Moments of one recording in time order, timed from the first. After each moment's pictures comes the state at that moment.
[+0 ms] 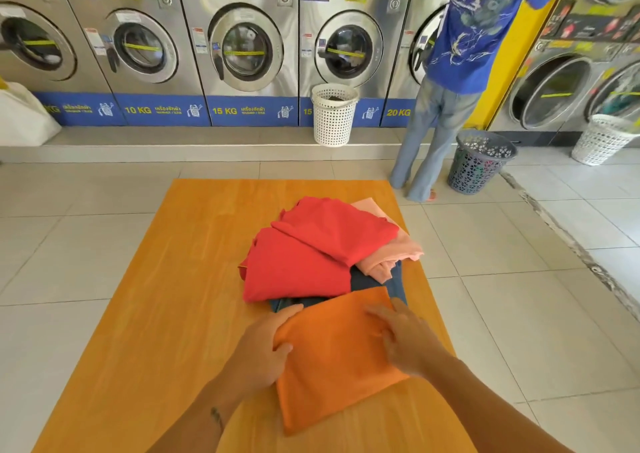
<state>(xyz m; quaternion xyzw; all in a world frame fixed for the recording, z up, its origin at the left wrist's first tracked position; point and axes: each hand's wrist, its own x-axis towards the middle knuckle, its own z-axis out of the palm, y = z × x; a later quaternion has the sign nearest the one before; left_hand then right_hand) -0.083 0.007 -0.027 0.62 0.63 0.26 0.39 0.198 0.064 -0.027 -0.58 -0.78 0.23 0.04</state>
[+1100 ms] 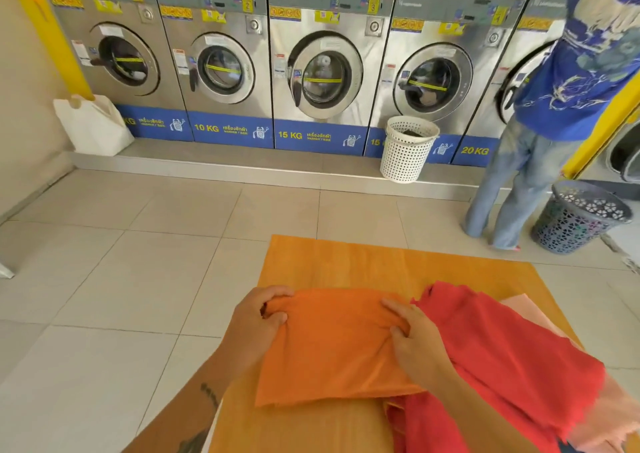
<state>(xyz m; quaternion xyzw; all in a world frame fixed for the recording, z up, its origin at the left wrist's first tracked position) -0.393 0.202 -0.010 0.50 0.68 0.40 0.36 -0.116 0.253 -0.007 -0.59 -0.71 0.31 0.25</state>
